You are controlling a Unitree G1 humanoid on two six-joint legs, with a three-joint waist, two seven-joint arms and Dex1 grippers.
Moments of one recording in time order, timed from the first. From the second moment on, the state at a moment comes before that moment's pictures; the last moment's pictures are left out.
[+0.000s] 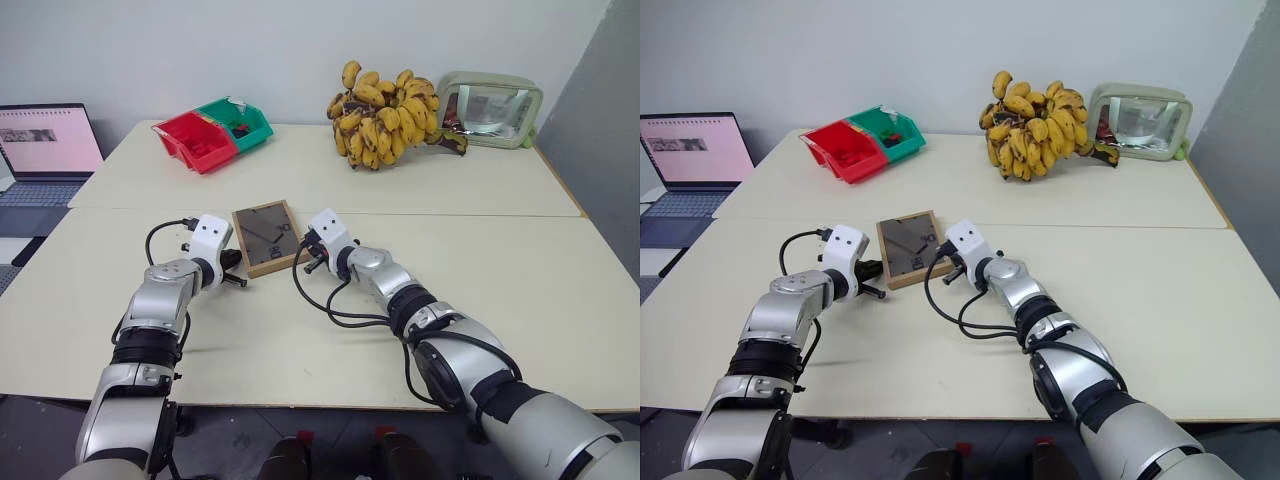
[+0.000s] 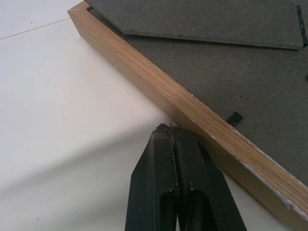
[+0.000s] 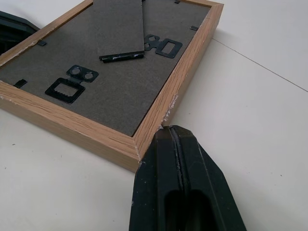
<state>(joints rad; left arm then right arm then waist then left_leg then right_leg) -0.66 0.54 0.02 0.51 -0.08 0.51 -0.54 -1.15 0.12 0.09 1.26 -0.10 0.01 0.41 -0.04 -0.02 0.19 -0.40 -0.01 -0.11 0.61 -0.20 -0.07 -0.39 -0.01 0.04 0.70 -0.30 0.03</state>
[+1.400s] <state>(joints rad) -0.39 0.58 -0.24 -0.20 -0.09 0.82 -0.84 -0.51 -0.51 0.31 -0.05 -0.03 0.64 0.92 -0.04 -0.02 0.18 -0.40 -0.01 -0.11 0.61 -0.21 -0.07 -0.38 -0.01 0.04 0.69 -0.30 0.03</state>
